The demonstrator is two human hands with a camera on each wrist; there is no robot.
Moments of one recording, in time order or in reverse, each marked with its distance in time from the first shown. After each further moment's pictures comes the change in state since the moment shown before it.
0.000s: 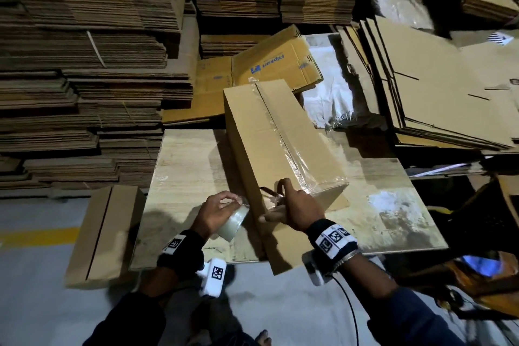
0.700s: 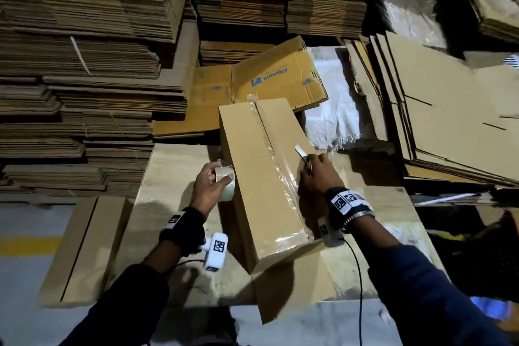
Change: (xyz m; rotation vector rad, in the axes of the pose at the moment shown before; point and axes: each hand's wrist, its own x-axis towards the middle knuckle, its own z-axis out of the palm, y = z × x) left_hand 0.139 0.060 -0.008 -0.222 0.255 0.037; right_hand 0.174 0.082 -0.096 -0.026 0.167 0.178
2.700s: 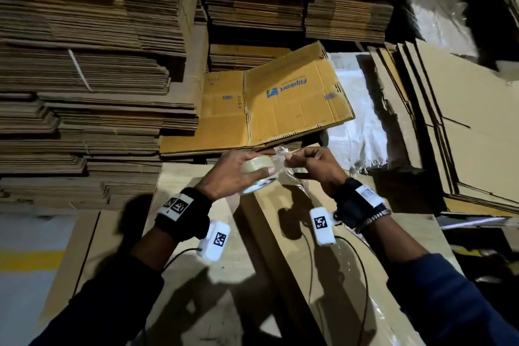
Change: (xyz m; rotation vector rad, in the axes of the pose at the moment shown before) left_hand 0.111 0.122 -0.029 0.330 -0.477 0.229; right_hand 0.098 -0.127 -0.028 0.943 -0.193 0.037
